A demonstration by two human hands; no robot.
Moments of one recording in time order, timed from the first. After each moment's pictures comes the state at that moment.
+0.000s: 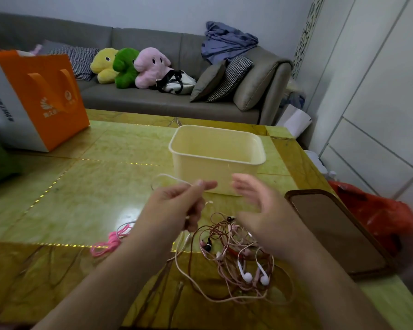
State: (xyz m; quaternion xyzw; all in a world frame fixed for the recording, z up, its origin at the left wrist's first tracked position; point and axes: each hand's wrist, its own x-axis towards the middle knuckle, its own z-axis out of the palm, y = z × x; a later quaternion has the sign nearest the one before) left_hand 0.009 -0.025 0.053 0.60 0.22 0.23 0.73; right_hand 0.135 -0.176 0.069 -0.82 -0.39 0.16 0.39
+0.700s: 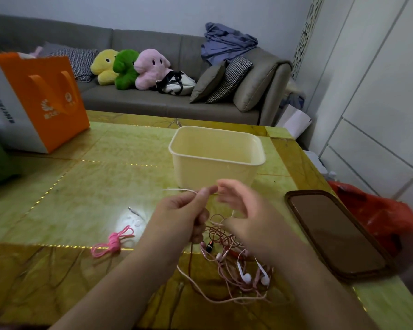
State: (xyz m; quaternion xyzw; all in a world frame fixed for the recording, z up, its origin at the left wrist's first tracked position) left_hand 0.013 -0.036 0.041 0.58 0.23 0.22 0.75; right_hand 0.120 -0.165 0.068 -0.79 -0.41 0.19 0.42
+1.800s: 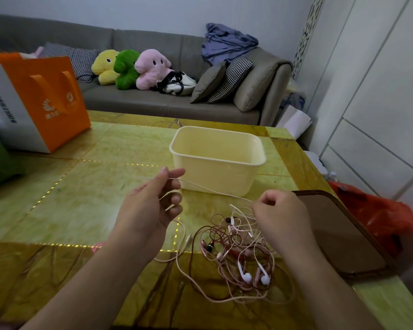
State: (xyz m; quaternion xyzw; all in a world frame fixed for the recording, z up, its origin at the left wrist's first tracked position) left_hand 0.005 0.002 0.046 0.43 0.24 0.30 0.82; right_hand 0.148 -0.176 0.053 -0.90 -0.23 0.03 0.37
